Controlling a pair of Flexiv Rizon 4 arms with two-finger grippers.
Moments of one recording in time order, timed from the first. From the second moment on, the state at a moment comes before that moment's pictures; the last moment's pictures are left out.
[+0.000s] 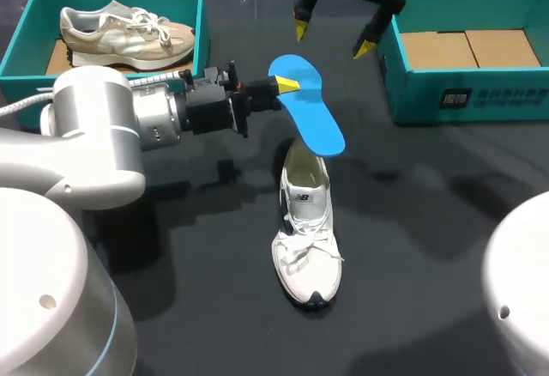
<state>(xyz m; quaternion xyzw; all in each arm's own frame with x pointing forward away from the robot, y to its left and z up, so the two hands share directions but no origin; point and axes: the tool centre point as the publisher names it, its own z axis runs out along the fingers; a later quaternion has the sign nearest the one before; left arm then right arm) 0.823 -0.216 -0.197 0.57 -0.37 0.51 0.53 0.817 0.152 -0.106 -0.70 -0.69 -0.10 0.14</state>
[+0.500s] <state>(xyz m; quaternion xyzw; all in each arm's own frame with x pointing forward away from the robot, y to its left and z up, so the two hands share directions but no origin) 0.823 -0.216 -0.197 0.57 -0.37 0.51 0.53 0.806 0.172 -0.095 -0.71 -0.70 -0.03 0.01</state>
